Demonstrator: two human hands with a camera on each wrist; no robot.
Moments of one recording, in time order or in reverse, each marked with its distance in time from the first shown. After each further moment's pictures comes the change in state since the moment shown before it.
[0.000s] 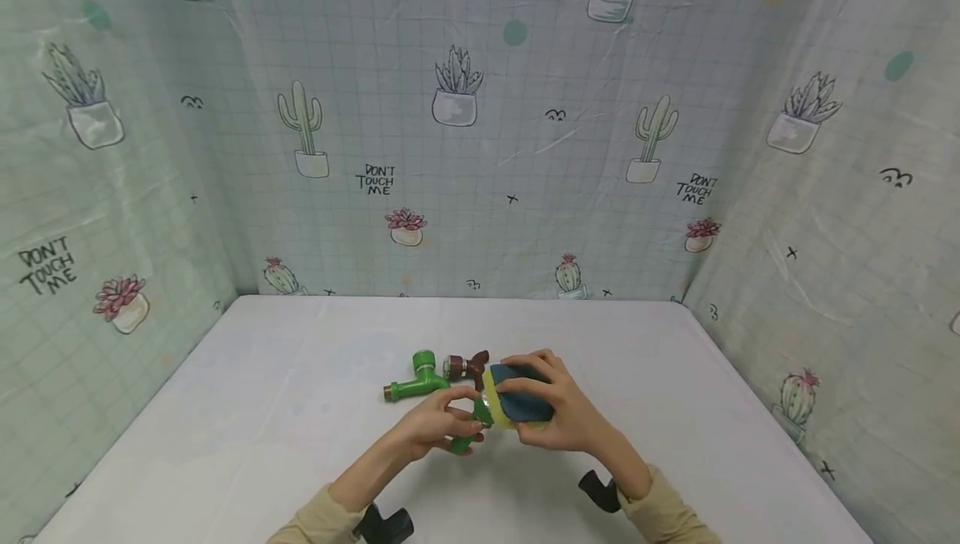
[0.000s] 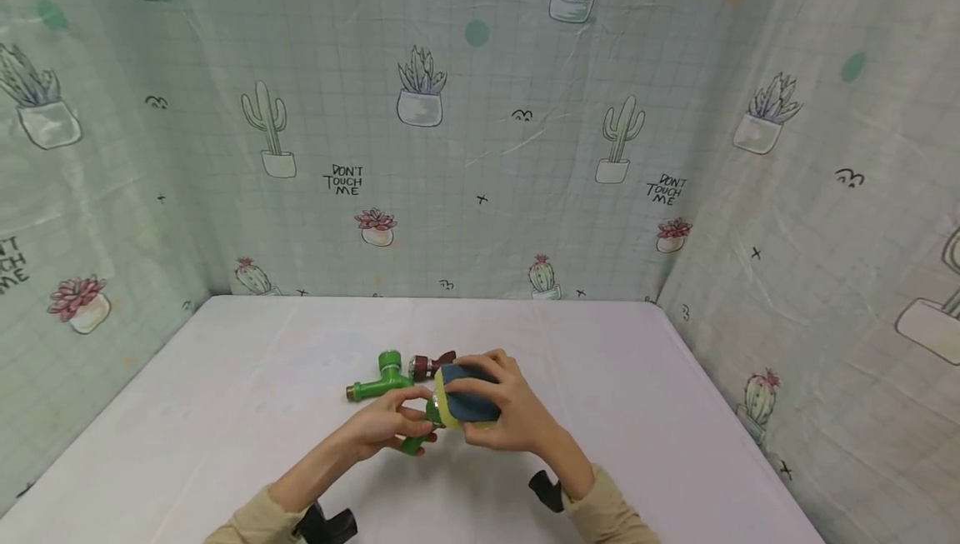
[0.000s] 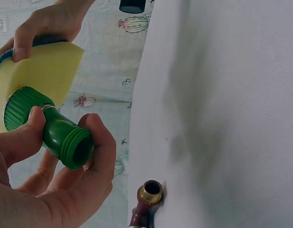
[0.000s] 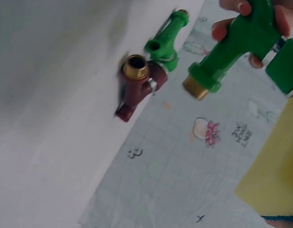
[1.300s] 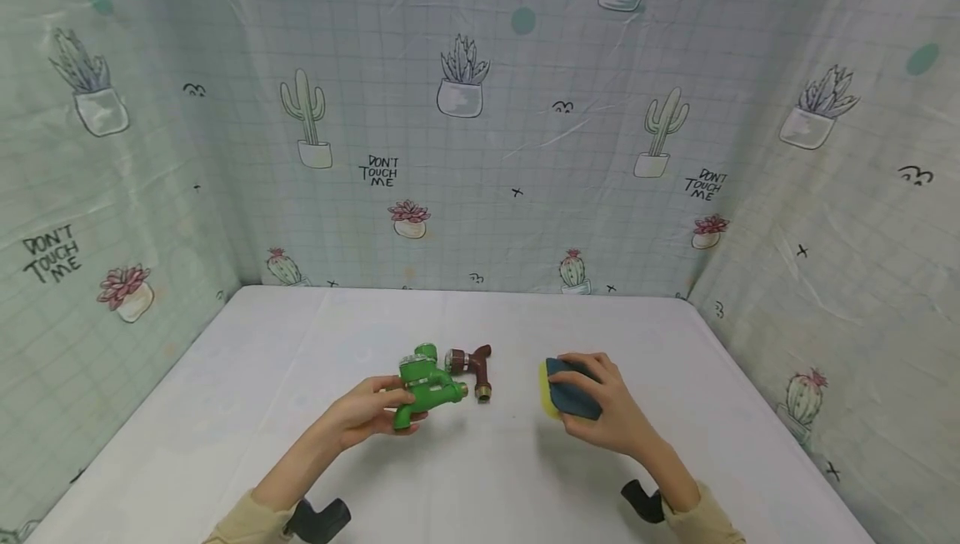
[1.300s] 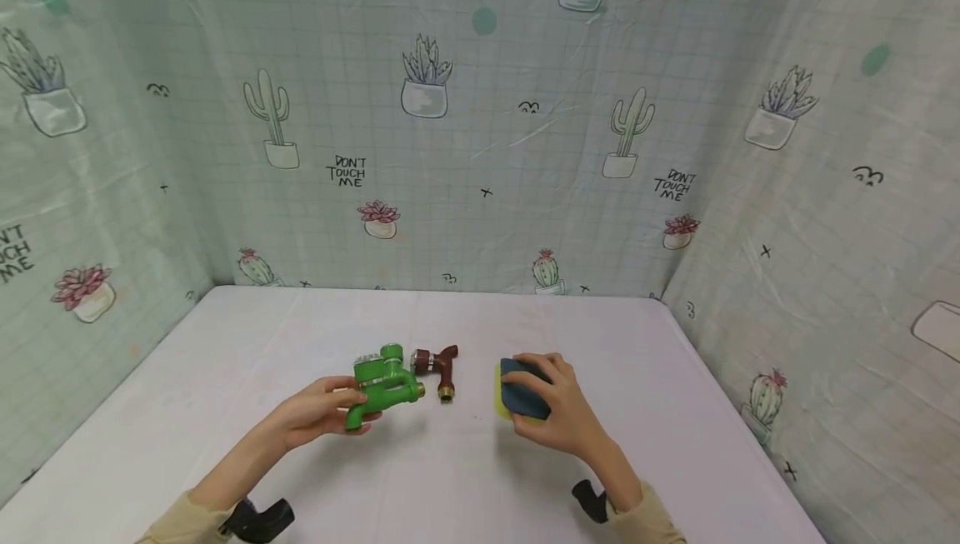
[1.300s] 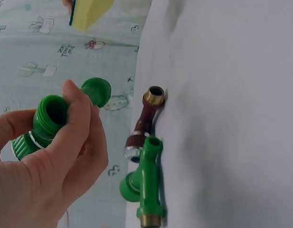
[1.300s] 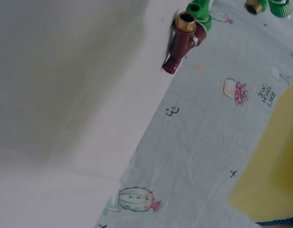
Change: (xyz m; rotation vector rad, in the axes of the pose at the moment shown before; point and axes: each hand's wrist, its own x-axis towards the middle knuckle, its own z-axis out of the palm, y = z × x) left_hand -0.034 -0.009 -0.071 -0.178 0.072 -0.046; right_hand -0.046 0.024 -0.026 -0.142 0.035 0.207
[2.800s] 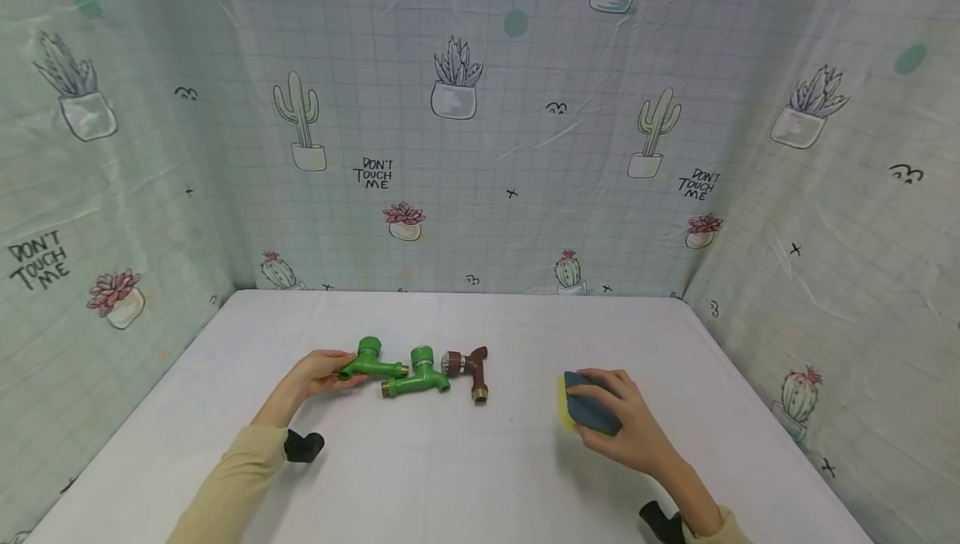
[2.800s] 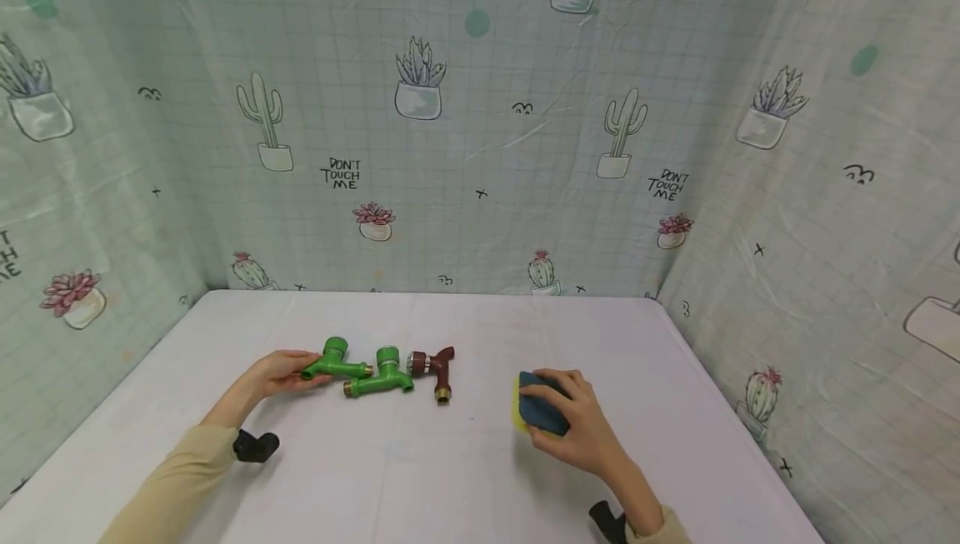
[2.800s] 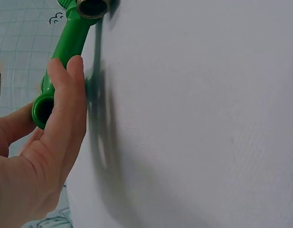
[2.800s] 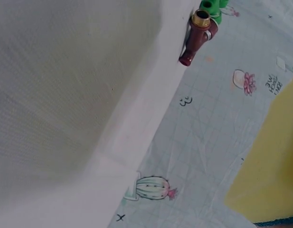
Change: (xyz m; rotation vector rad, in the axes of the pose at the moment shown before) left_hand 0.054 -0.010 -0.120 -0.186 0.308 -0.171; right_hand -0.027 0.004 -0.010 -0.032 0.016 0.082
